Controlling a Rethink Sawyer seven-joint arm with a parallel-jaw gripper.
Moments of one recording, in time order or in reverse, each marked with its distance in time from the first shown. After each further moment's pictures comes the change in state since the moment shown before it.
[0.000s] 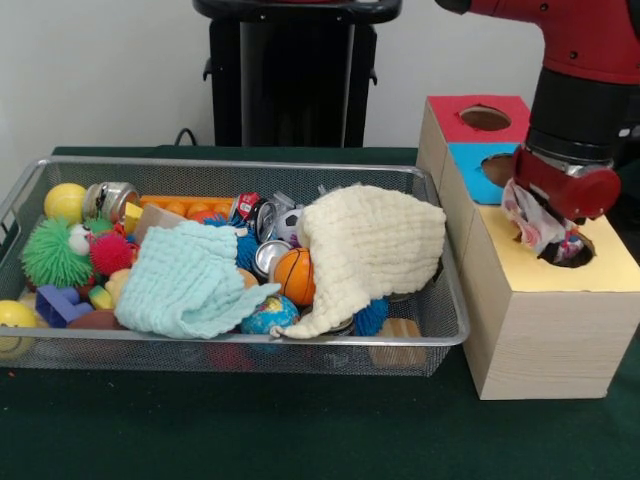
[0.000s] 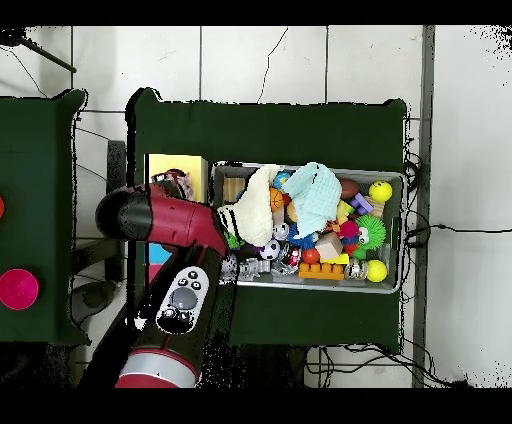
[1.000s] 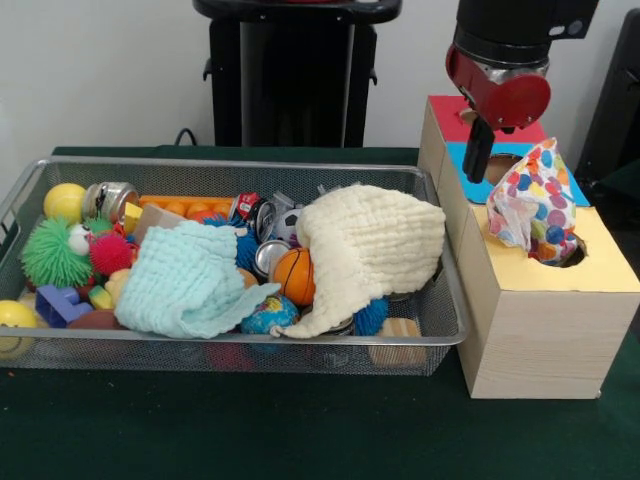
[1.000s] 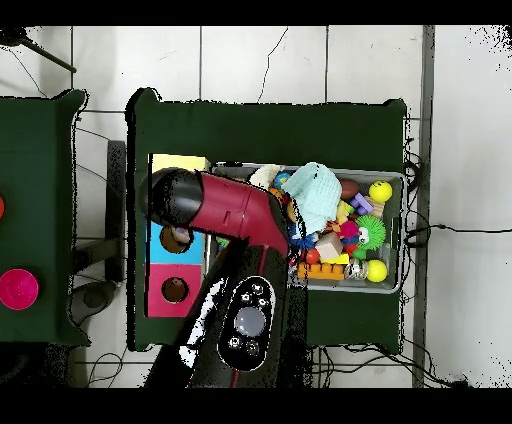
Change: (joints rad) arm -0.165 -0.179 0.017 -0.016 -0.149 0.387 0.000
